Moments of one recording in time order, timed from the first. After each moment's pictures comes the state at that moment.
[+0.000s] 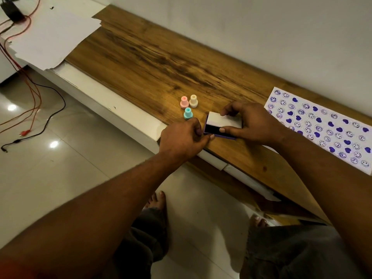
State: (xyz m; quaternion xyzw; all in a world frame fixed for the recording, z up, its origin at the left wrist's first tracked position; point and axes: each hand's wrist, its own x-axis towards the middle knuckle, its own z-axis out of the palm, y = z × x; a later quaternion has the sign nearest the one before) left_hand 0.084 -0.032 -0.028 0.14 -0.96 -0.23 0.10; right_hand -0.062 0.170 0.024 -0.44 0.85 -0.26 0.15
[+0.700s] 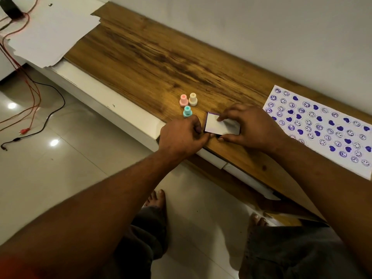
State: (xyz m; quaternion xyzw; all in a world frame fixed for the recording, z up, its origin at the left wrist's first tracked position) left_hand 0.079 -0.033 -0.026 0.14 -0.96 -0.22 0.07; right_hand -0.045 0.173 0.026 -0.48 0.86 -0.16 0.09
